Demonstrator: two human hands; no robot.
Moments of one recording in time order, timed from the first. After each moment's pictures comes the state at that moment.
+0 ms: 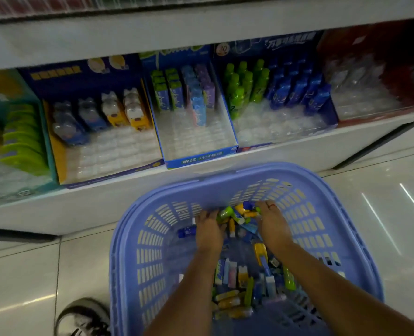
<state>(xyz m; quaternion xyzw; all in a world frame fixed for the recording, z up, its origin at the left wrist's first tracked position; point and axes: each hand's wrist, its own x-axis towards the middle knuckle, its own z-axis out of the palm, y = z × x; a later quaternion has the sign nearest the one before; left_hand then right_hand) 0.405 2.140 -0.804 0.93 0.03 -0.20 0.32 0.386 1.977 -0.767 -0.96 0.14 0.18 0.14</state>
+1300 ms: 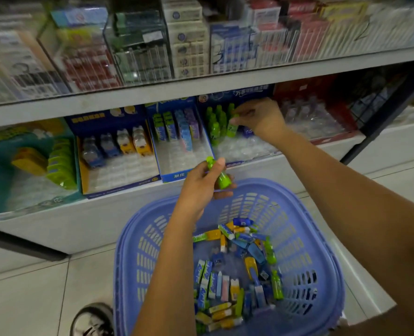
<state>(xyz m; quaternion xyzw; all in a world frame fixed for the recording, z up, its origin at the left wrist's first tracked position) 0.434 2.141 -0.564 0.63 0.02 -0.19 0.75 0.539 1.956 -0.524 -0.90 0.00 -0.09 0.42</state>
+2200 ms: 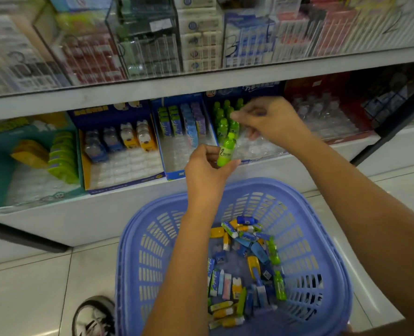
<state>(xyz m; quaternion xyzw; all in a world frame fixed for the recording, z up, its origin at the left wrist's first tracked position) 0.447 2.127 -0.562 0.78 0.03 0.04 0.62 0.501 1.979 -0.495 -0.88 0.00 -0.01 0.47</state>
